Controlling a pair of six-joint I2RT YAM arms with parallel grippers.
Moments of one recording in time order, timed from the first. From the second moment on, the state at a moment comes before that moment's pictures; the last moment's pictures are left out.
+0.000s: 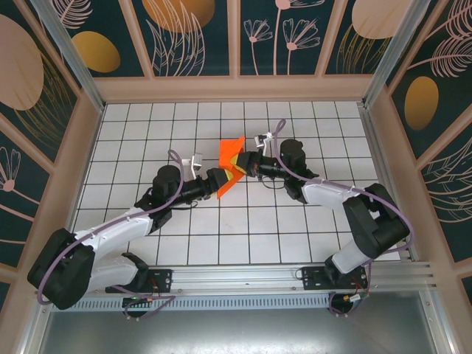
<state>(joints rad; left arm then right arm) -0.60 1.20 0.50 0.49 0.52 -1.15 0.56 1.55 0.75 0.68 -0.78 1.26</state>
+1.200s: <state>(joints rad) -0.61 1.39 1.08 -0.56 -0.30 -0.63 0.47 1.36 0.84 -0.04 -0.33 0.78</state>
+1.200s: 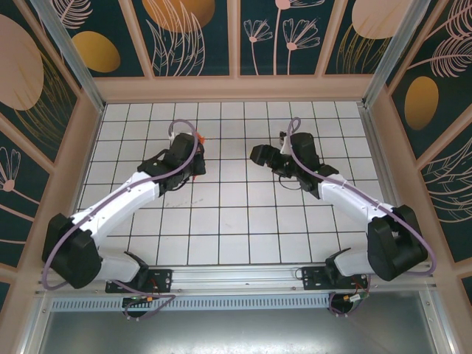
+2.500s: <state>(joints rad) -0.48 1.44 0.92 -0.33 -0.30 -0.63 0.83 1.73 1.00 -0.02 -0.12 0.92</state>
